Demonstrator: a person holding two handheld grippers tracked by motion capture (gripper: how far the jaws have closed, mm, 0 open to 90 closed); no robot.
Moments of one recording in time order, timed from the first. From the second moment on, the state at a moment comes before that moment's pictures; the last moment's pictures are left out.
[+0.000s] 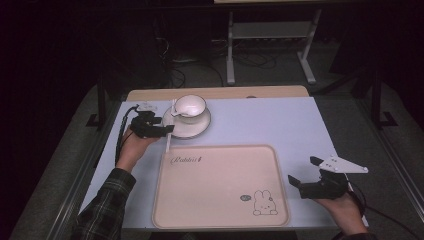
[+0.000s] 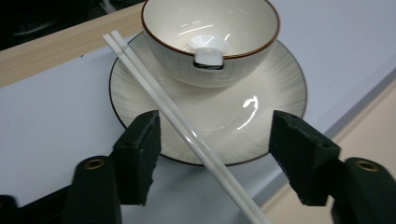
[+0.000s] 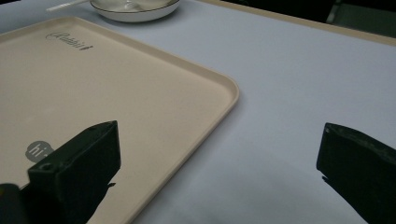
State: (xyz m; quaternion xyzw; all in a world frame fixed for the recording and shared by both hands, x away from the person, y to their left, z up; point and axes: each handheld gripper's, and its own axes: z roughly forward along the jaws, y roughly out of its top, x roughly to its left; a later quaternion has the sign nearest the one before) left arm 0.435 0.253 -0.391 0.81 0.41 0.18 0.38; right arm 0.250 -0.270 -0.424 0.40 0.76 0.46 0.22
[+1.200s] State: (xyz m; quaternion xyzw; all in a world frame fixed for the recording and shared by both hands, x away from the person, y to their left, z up) left arm 0.491 0.231 -0.424 0.80 0.49 0.21 0.28; right arm 0.249 -0.273 -0.424 0.41 0.75 0.46 0.22
